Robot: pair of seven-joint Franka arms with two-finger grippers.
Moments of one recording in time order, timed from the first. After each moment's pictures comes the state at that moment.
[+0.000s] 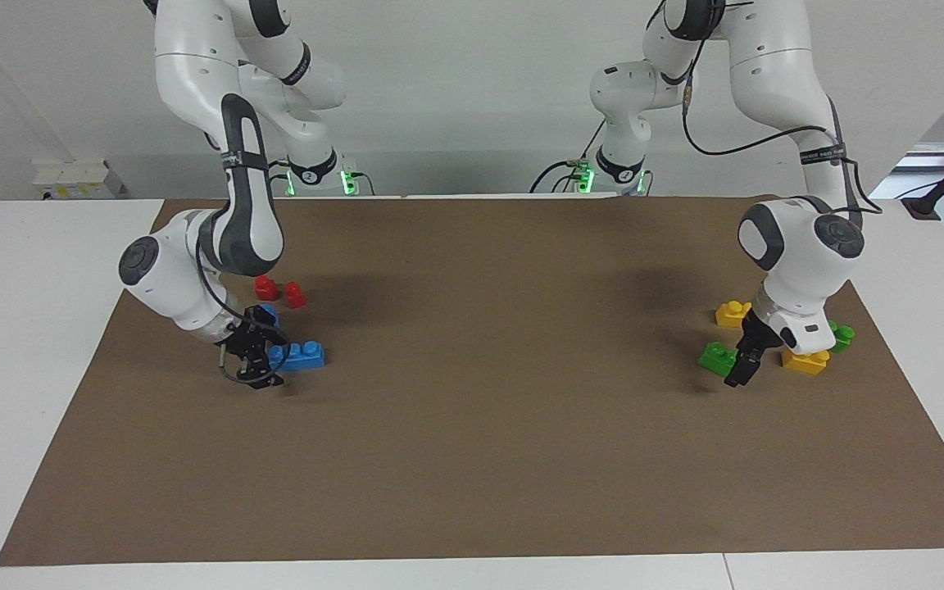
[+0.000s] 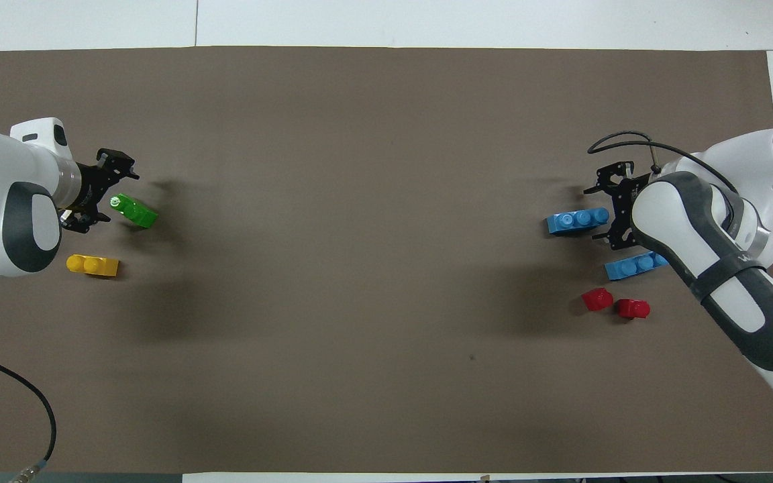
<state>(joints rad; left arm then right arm) 0.10 0.34 -0.05 -1.95 -0.03 2.40 -0.82 -0.03 0.34 -0.02 -1.98 0.37 2.25 1.16</state>
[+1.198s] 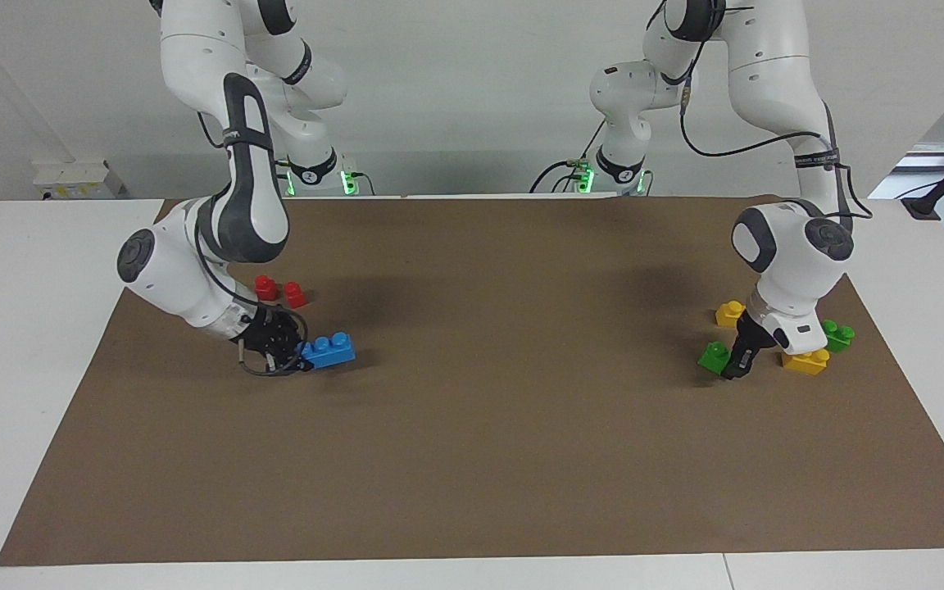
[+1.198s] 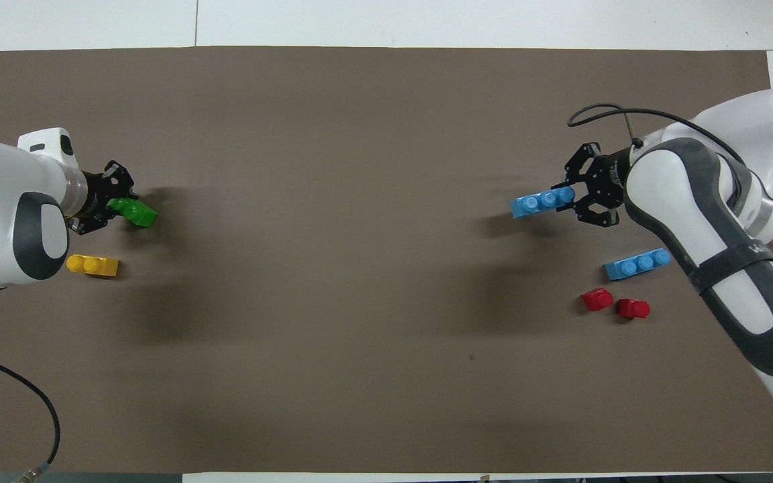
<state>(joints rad) 0.10 0.34 -0.05 -1.98 -0.03 2.43 -0.83 0.07 0.32 -0.01 -1.82 0.47 2.07 1.17</state>
